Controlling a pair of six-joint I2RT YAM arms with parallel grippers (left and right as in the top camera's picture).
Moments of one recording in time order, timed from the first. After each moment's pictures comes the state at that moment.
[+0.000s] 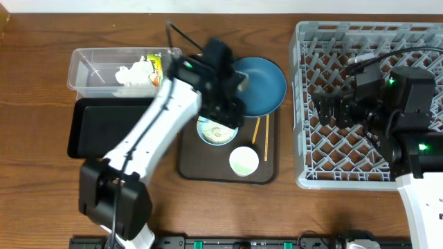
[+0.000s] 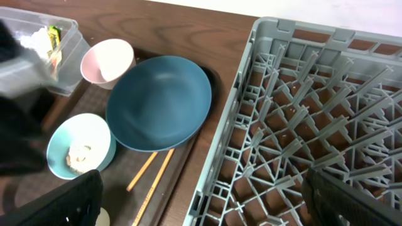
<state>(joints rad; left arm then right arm) -0.51 1.80 1.56 -1.11 0.32 -0.07 0.03 1.14 1.18 -0.74 -0.32 -0.09</state>
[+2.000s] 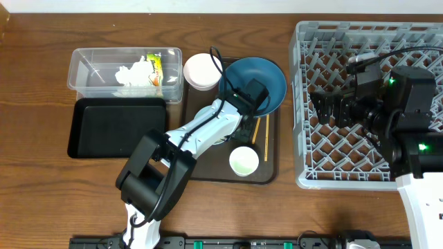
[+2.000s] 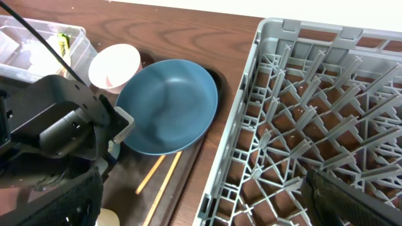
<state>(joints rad) -0.67 2.00 1.40 -0.85 -0.12 -0.35 0.03 1.14 1.18 -0.74 -0.34 -0.06</state>
